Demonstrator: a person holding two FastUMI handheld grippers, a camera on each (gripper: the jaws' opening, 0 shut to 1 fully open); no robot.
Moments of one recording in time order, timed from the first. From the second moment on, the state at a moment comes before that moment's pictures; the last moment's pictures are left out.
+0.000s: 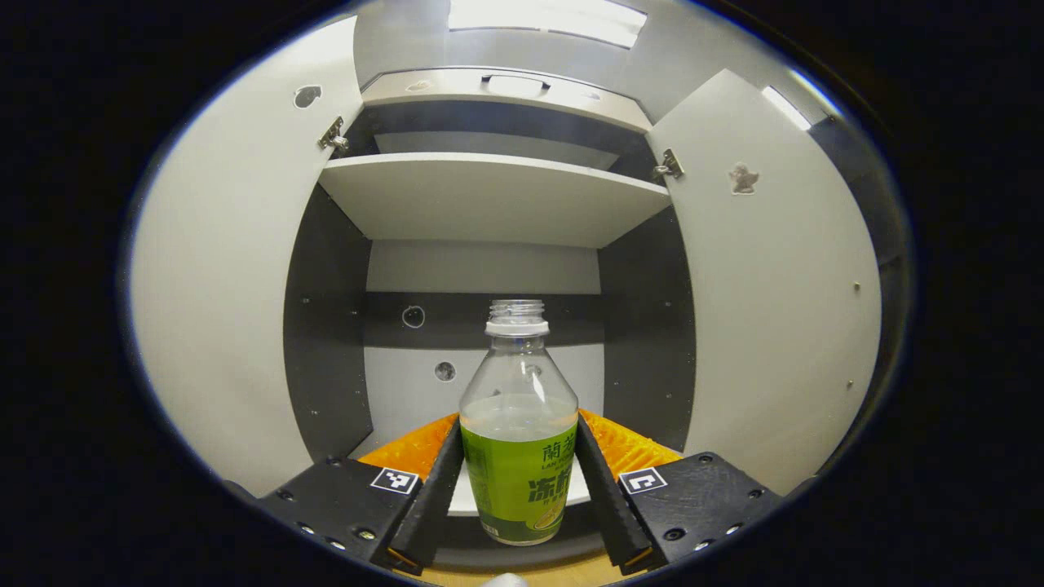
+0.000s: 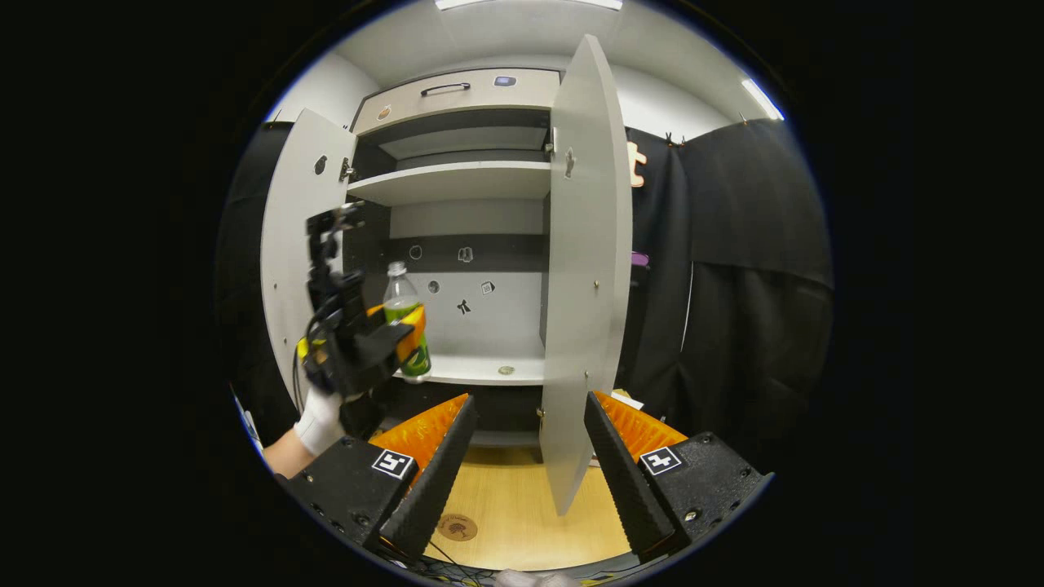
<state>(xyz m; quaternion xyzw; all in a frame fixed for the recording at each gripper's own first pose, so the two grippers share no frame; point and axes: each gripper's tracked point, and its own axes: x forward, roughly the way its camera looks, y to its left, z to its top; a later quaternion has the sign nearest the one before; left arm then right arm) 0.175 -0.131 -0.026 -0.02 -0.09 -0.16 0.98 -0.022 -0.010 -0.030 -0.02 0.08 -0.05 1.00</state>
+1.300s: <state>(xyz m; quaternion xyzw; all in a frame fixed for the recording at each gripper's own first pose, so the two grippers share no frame) 0.029 -0.183 -0.379 -0.03 0.04 -0.28 0.96 -0.054 -0.044 -0.083 -0.06 0.15 -0.08 0.98</state>
